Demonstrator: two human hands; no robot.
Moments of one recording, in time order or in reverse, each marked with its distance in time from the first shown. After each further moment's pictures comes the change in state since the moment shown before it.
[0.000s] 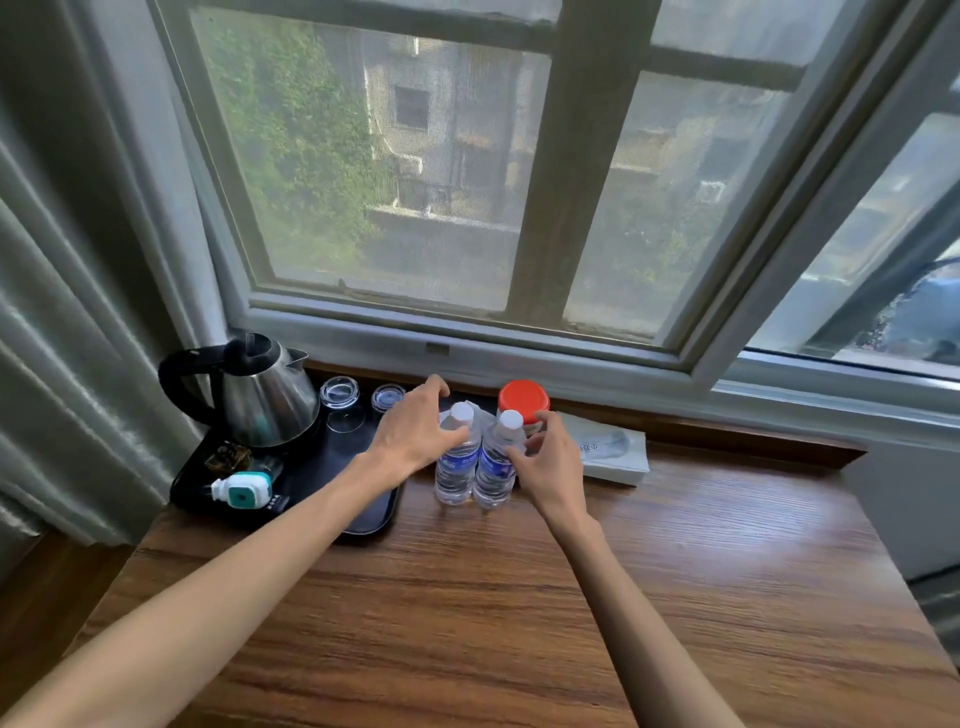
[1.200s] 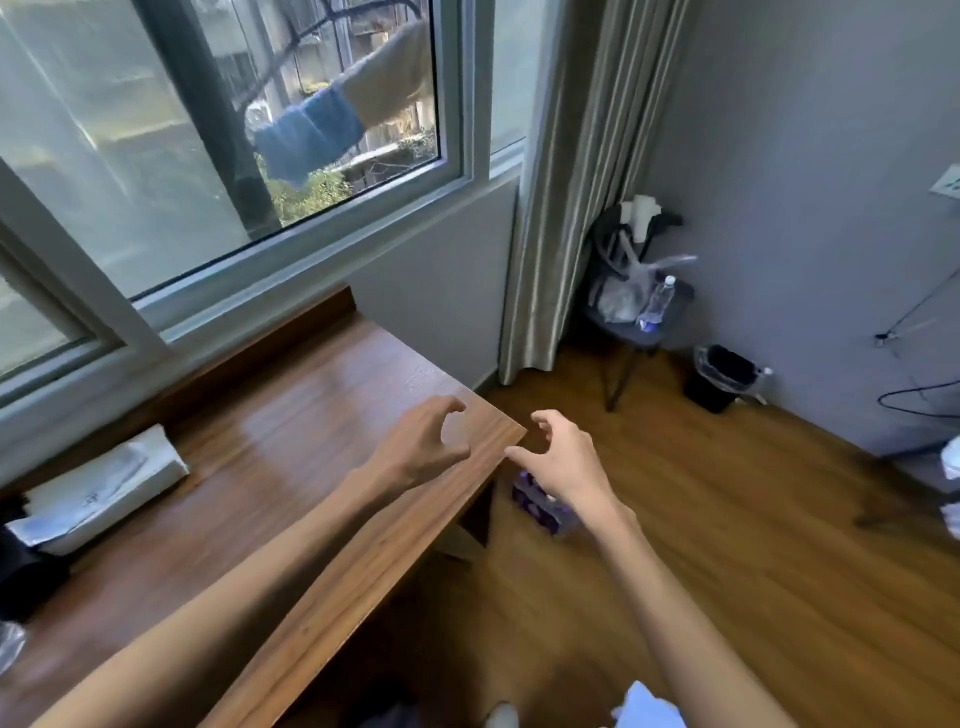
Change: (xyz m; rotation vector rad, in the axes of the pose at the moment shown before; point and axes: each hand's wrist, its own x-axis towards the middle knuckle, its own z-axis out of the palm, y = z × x) left_hand -0.214 0.449 0.316 0.060 -0.717 0.904; right_hand -0.287 0.346 -0.376 0.049 0.471 0.737
